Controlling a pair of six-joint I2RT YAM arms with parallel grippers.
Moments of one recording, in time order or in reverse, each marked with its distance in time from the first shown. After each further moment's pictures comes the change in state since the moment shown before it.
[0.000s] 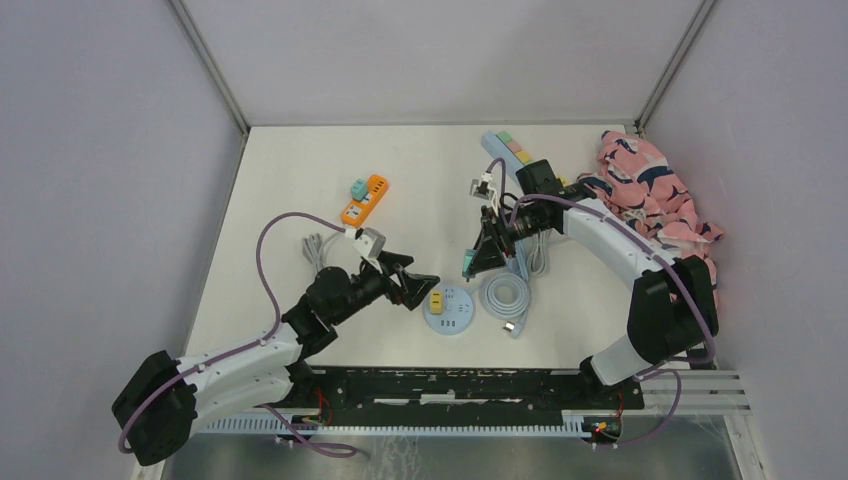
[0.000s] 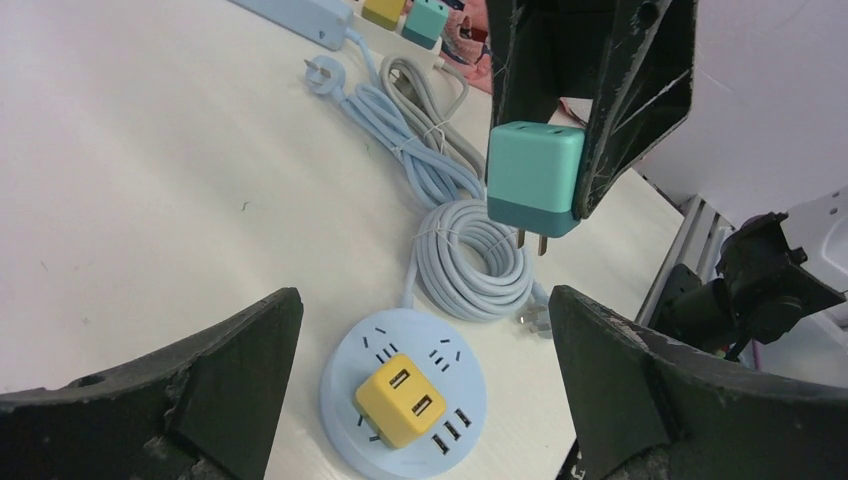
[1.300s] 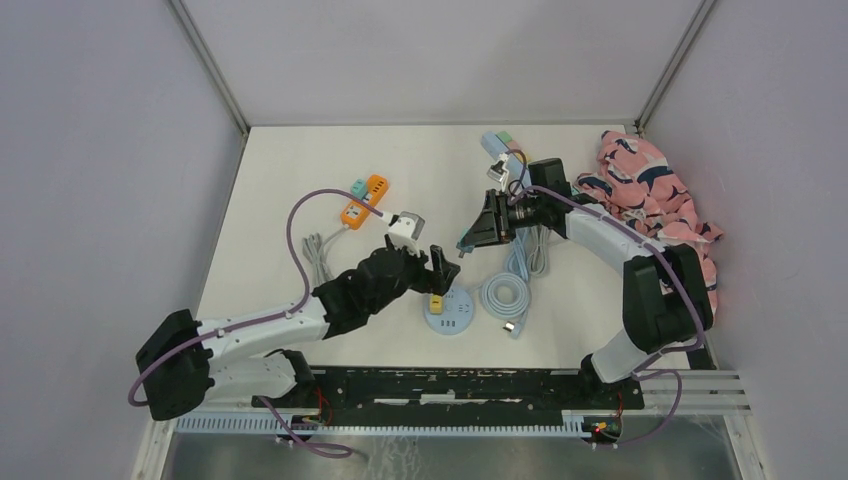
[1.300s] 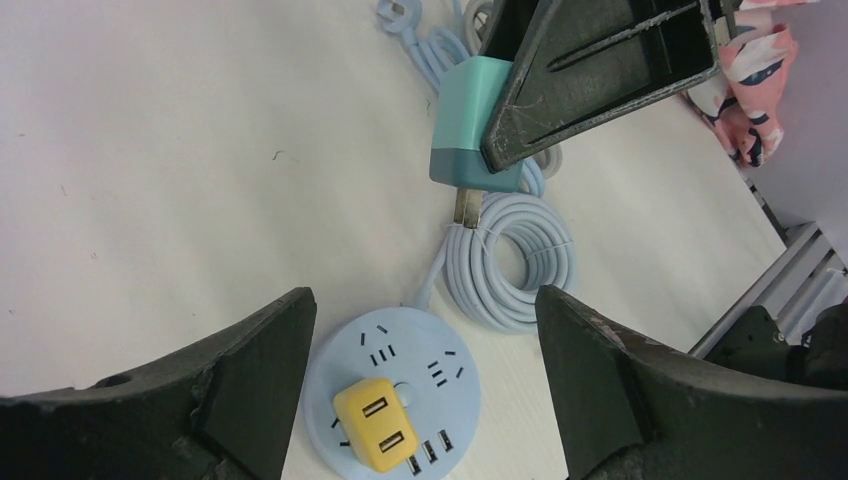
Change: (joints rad) left arm -0.195 0.212 0.333 -0.402 -0.376 -0.113; right arm -0.088 0.035 -0.124 0.506 0.051 0.807
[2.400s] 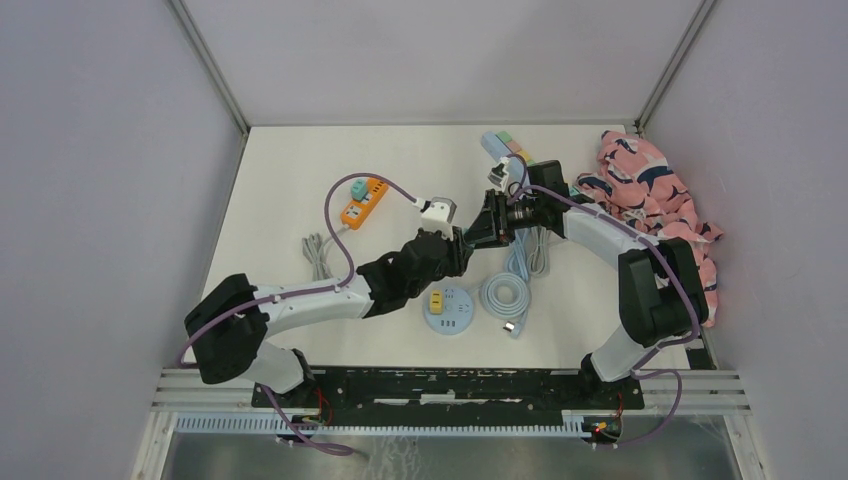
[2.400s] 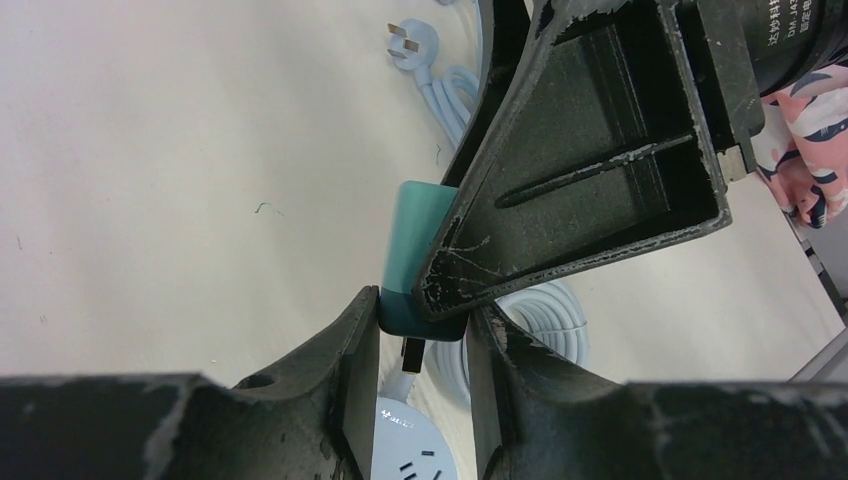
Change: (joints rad) left arm -0.024 0.340 0.236 0.023 -0.121 -0.043; right arm -0.003 0.046 -0.012 0.033 0.012 0.117
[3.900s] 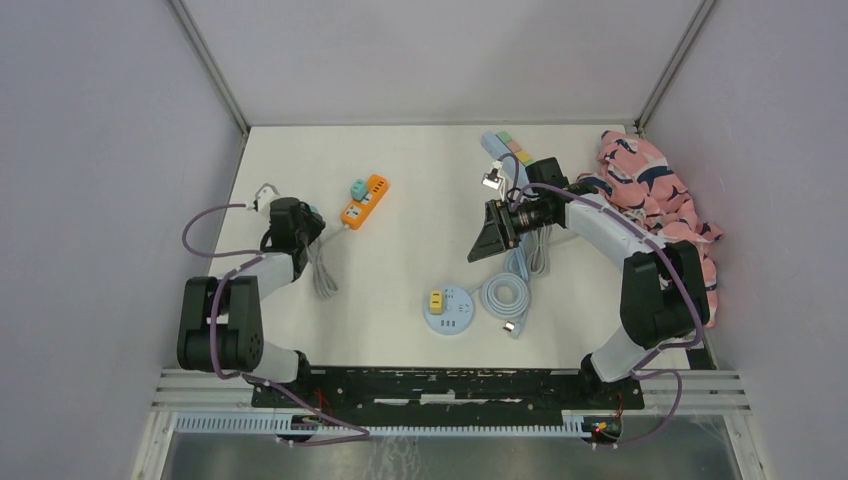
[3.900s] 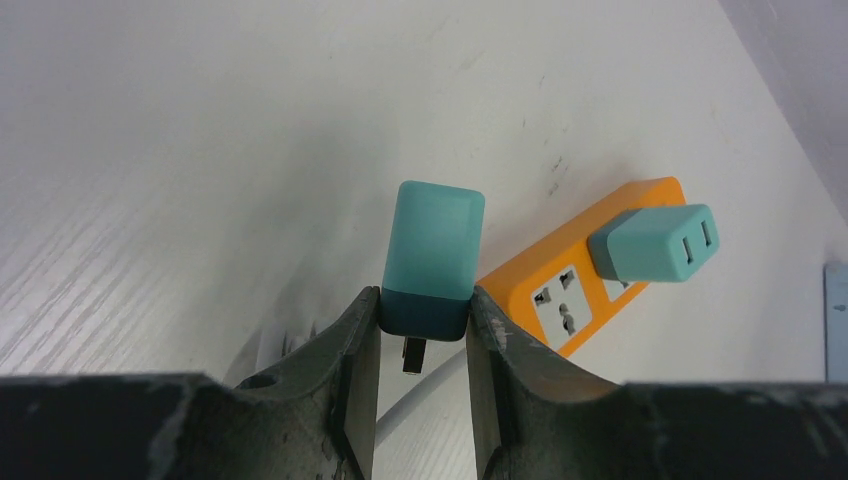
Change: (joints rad) left arm 1.027 -0.026 -0.268 0.089 0.207 -0.168; right arm 0.000 -0.010 0.111 -0.401 -0.093 -0.541
